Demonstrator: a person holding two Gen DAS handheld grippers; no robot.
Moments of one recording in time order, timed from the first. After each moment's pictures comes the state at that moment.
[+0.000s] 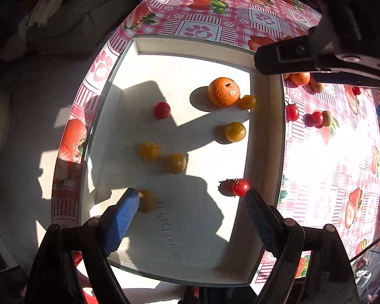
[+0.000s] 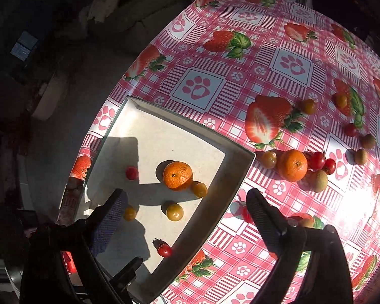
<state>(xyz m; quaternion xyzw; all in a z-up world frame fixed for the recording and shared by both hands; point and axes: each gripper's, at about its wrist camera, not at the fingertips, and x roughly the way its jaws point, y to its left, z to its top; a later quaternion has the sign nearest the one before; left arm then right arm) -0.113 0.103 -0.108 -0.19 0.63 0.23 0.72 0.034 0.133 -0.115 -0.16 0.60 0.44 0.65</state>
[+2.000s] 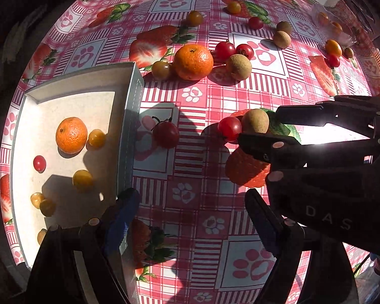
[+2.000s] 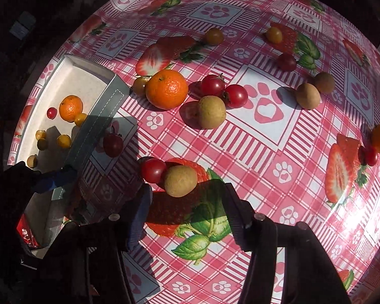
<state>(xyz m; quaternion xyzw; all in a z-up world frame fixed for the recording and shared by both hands) 0.017 -0.004 -0.159 -0.14 0.64 0.19 0.73 0.104 0.036 -0.189 -0.23 0.59 0.44 0.64</state>
